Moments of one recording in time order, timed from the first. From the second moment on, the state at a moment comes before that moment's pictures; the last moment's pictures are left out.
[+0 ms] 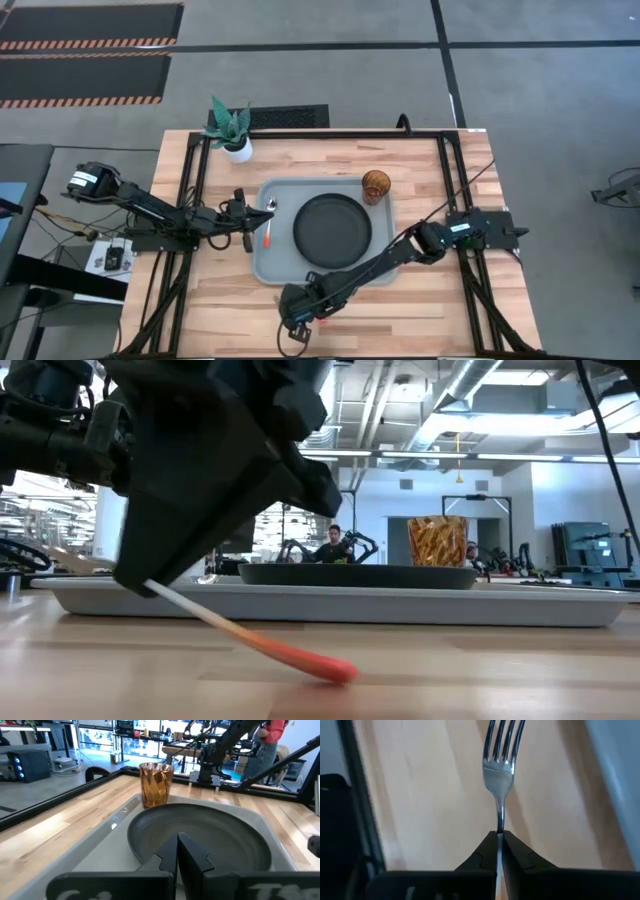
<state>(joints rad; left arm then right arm) -0.20 1.14 0.02 1.02 -0.45 -0.15 0.45 2.50 2.20 -0.79 0.05 0.76</state>
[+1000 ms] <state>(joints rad) -0.20 1.14 0.02 1.02 -0.46 -0.11 0.40 2.56 2.20 -0.74 -0.11 0.95</state>
